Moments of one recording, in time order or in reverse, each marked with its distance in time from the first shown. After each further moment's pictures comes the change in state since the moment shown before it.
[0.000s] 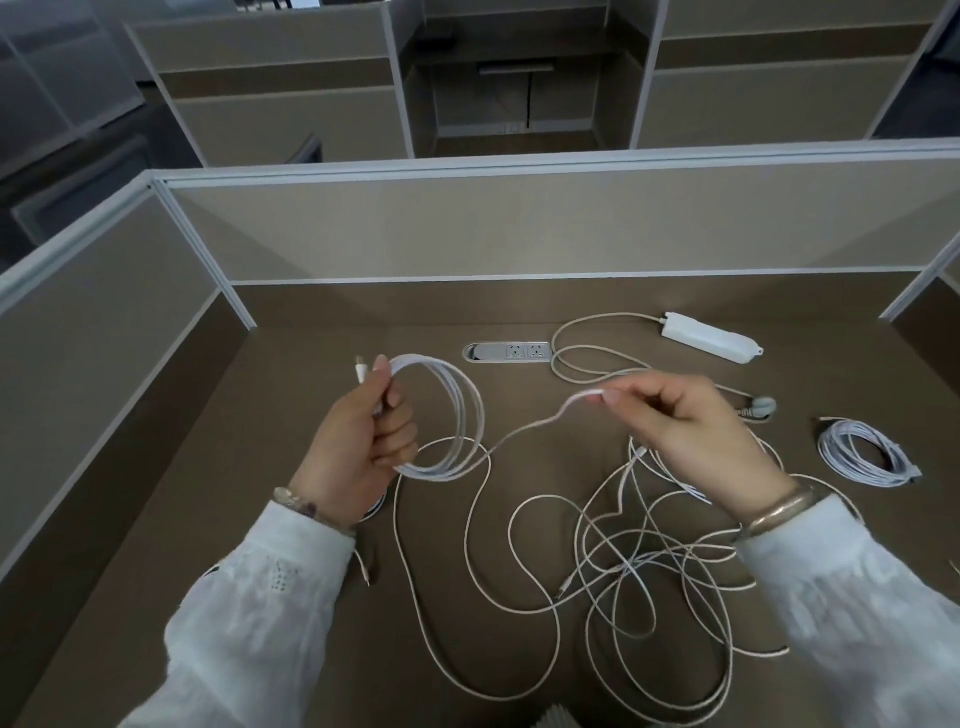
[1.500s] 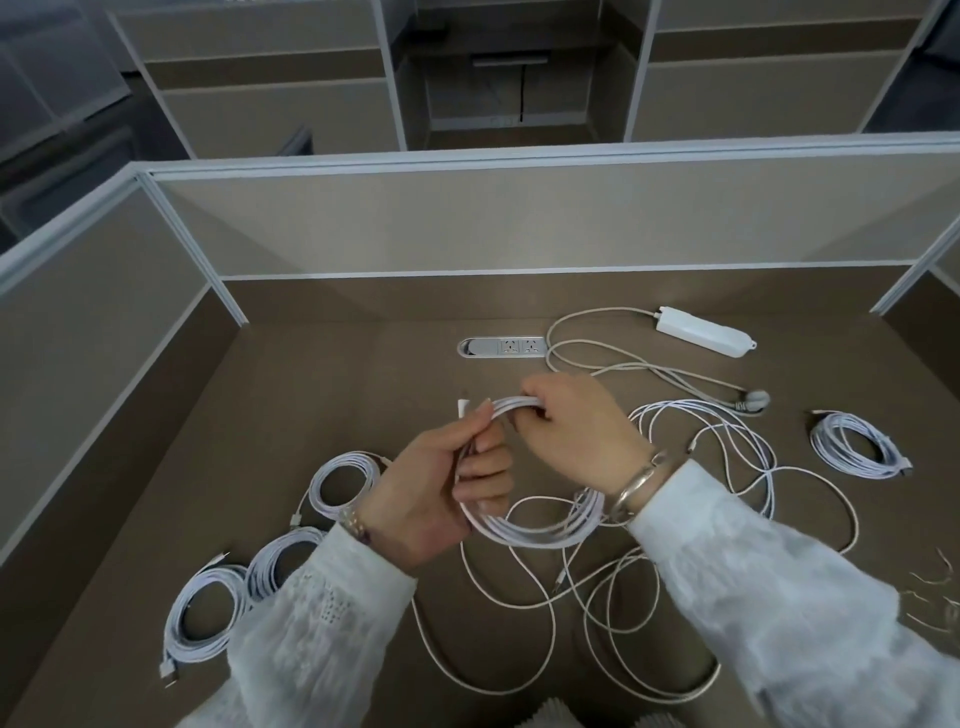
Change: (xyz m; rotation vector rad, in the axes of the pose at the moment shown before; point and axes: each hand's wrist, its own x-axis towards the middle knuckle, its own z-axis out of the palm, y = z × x) left_hand -0.020 -0.032 0.039 -0.173 -0.455 -0.447; right_hand 0.029 -0.006 0.065 -0.704 -0.102 -0.148
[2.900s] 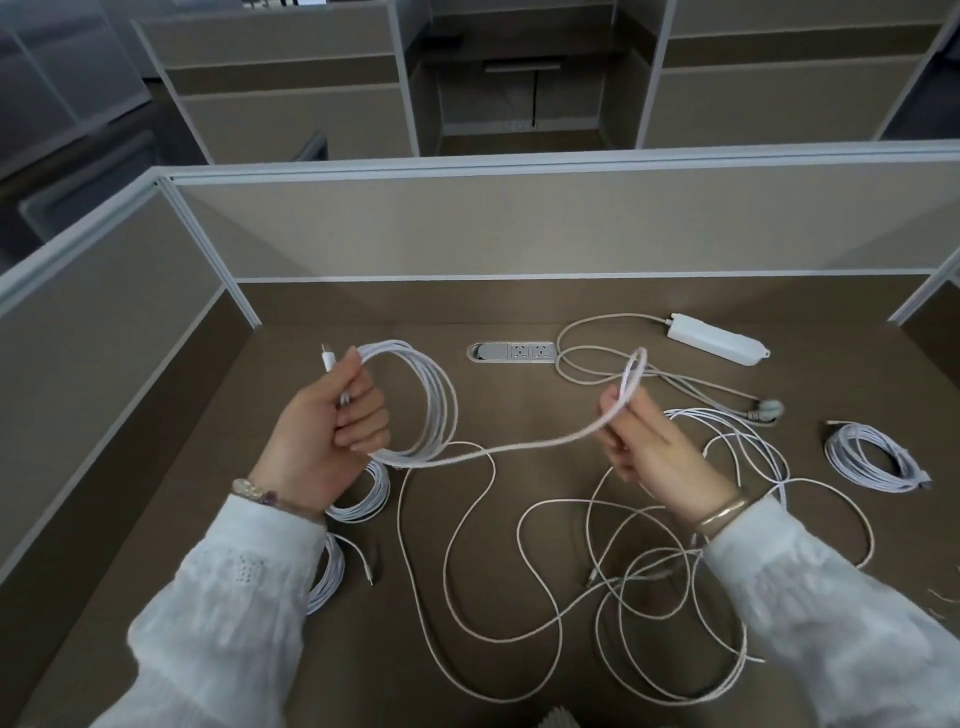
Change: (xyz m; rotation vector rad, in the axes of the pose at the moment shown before) left_hand -0.034 0.064 -0.044 0.118 0.360 0.420; right_hand -0.030 0.052 0.003 1.014 -0.024 0.327
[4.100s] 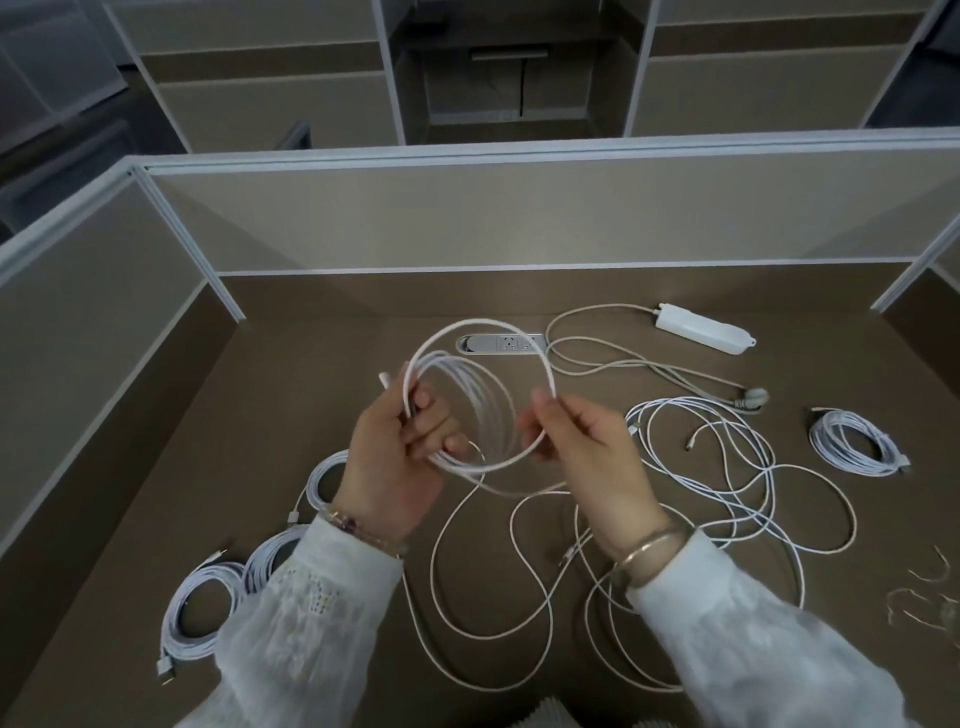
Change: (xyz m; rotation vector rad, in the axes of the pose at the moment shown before) left_hand -0.002 -0.053 0.053 -0.302 -0.011 -0.013; right_hand -0.019 -0.017 0.059 0.086 0.203 -0.105
